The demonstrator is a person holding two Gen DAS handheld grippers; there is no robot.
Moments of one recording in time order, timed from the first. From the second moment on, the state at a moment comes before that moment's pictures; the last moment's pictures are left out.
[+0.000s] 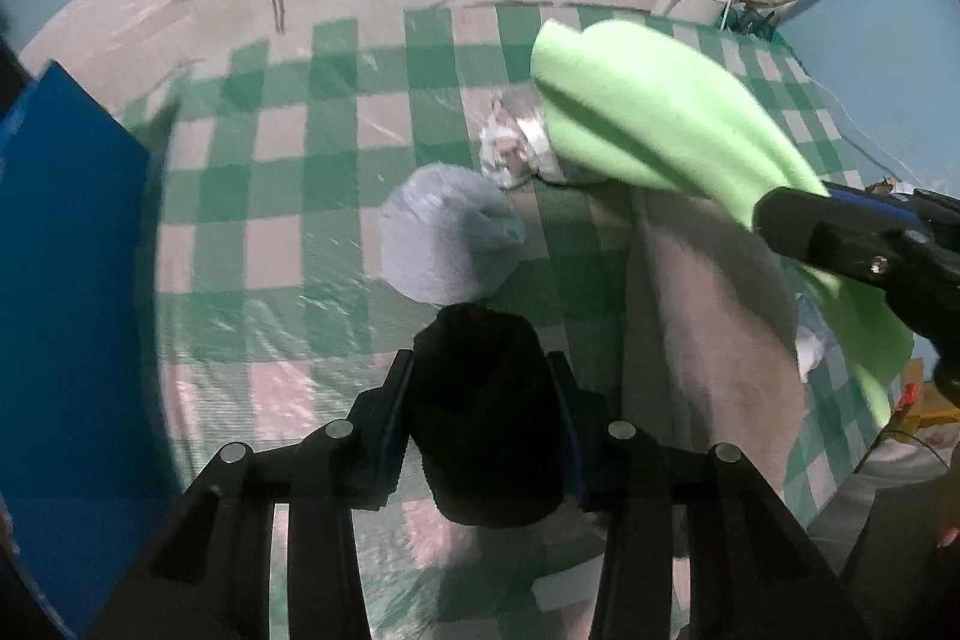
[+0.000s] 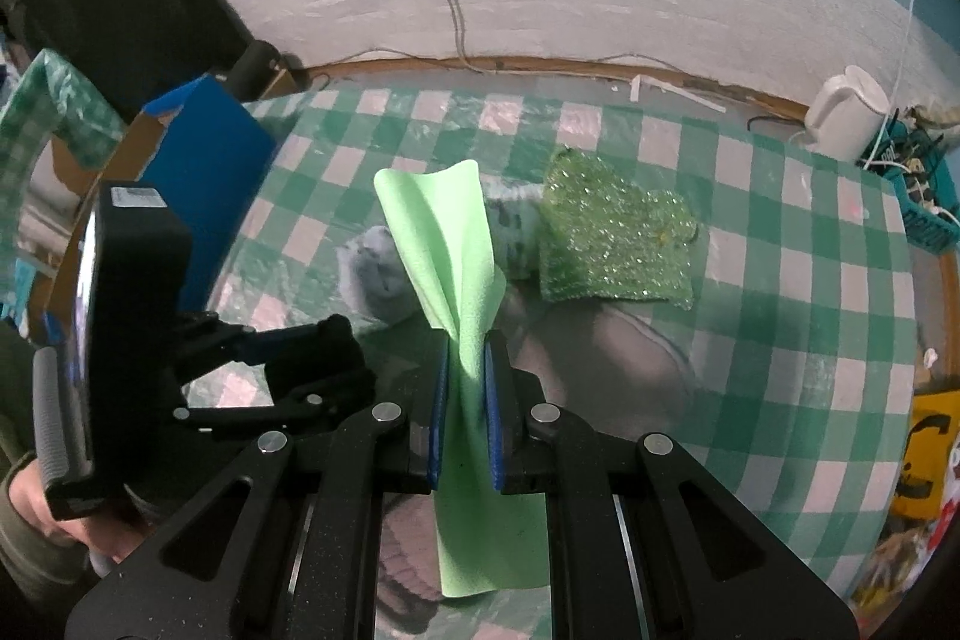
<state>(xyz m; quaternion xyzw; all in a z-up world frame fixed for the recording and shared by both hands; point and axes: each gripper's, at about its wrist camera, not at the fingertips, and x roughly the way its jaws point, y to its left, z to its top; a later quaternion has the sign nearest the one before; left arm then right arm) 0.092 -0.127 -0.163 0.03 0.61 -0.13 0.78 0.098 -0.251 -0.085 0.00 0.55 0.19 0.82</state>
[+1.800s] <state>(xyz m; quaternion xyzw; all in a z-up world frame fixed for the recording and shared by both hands) 0.027 0.076 -0.033 -0.01 0.49 0.03 0.87 0.094 -0.051 0.004 -0.06 0.49 0.33 0.81</state>
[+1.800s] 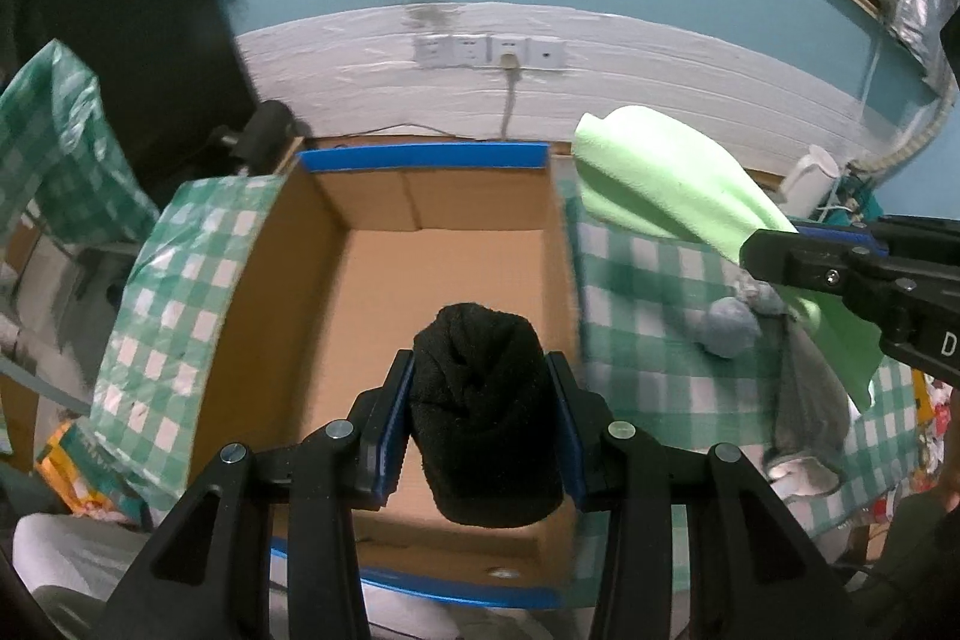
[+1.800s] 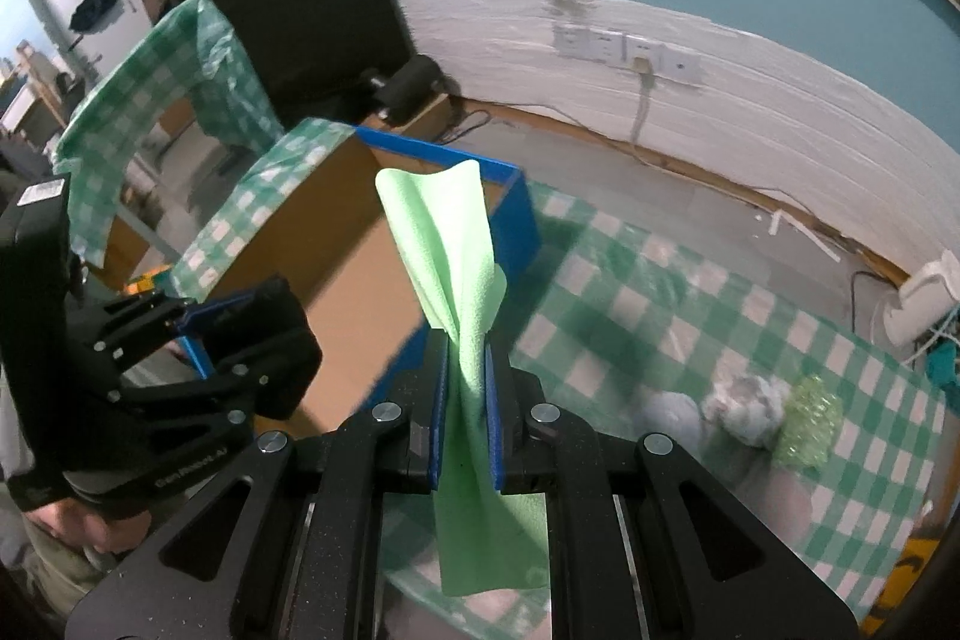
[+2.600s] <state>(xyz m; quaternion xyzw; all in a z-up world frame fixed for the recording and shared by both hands) 0.027 0.166 -0.088 -0.05 0.54 0.12 0.83 0.106 0.082 -0.051 -0.10 0.55 0.37 0.74</state>
